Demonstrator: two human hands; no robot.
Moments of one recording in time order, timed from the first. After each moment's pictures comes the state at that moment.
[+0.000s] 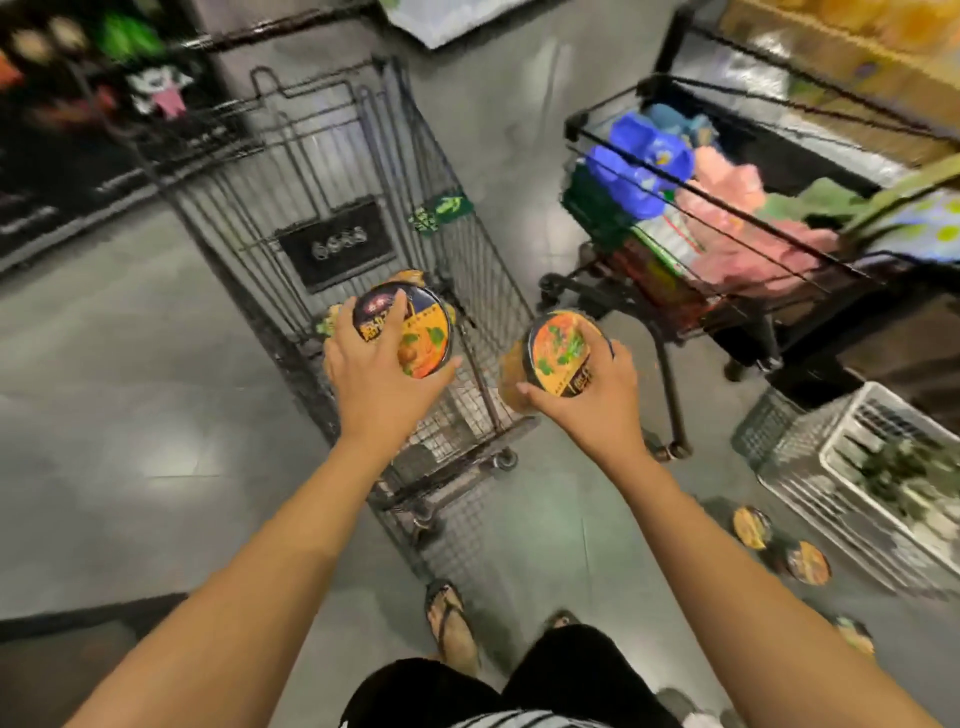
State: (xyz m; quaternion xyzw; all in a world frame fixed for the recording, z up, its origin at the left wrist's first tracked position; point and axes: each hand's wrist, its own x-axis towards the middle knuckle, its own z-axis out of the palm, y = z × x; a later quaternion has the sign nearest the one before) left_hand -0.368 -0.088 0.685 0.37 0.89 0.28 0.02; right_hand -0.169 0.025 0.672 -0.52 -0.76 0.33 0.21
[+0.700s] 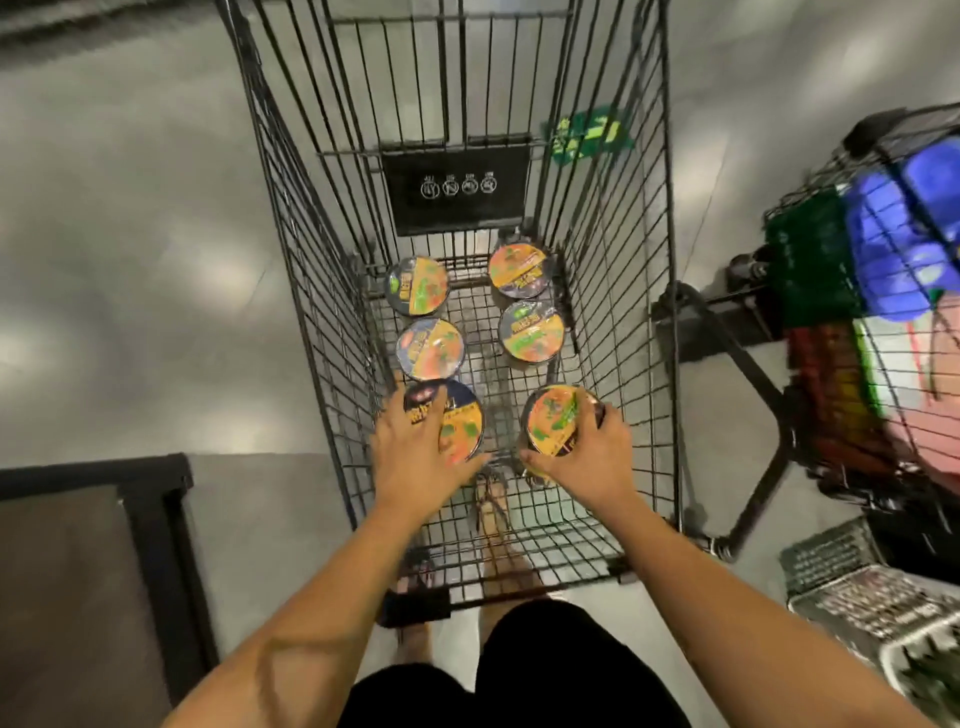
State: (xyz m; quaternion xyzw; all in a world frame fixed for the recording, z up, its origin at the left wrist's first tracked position) left_hand -0.470 -0.051 0.512 0.21 0.94 0.13 0.24; right_hand -0.351 0.135 0.501 -0.42 -0.86 0.25 -0.14
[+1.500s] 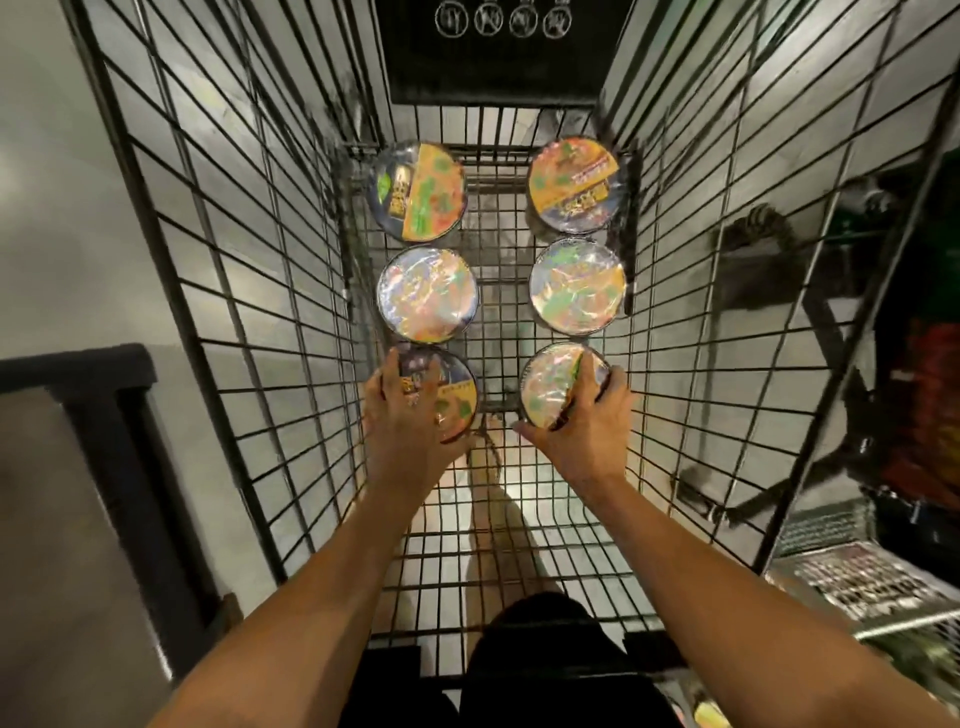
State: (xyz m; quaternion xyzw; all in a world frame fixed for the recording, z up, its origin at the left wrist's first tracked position) left_hand -0.485 -0.038 0.371 0.17 0.94 0.10 0.26; right_hand -0.396 0.154 0.372 -0.36 -0.89 0.18 -0.19
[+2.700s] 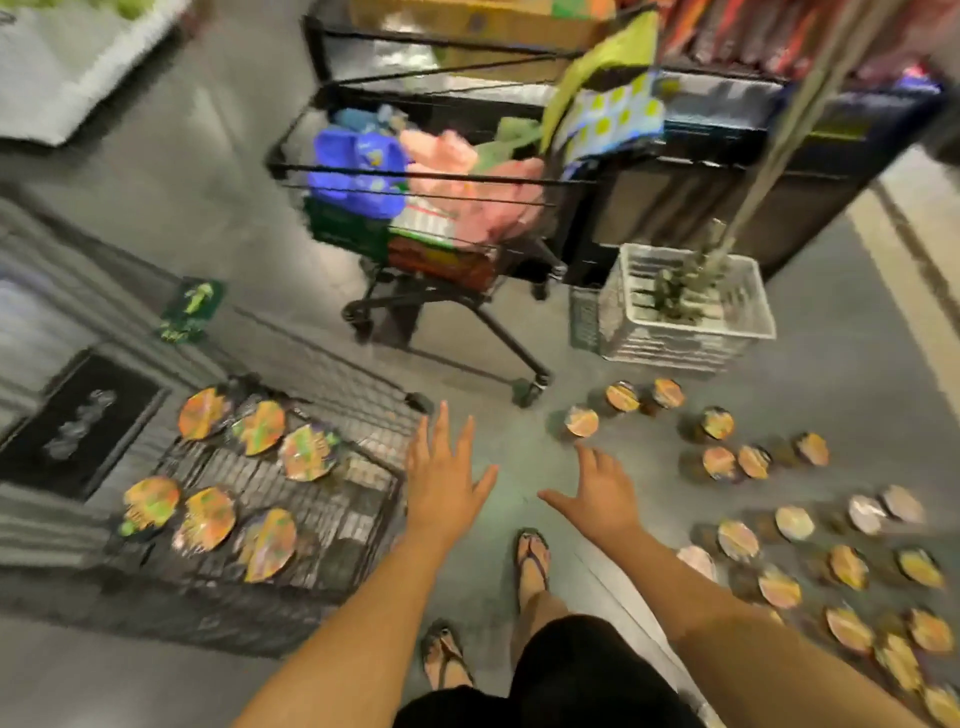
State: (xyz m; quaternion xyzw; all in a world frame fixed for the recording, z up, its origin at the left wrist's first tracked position) left_hand -0.250 -0.029 0.593 0.75 0.63 0.03 0.17; right_hand -0.042 -0.063 0.580 -0.78 -0.58 0.24 -0.01
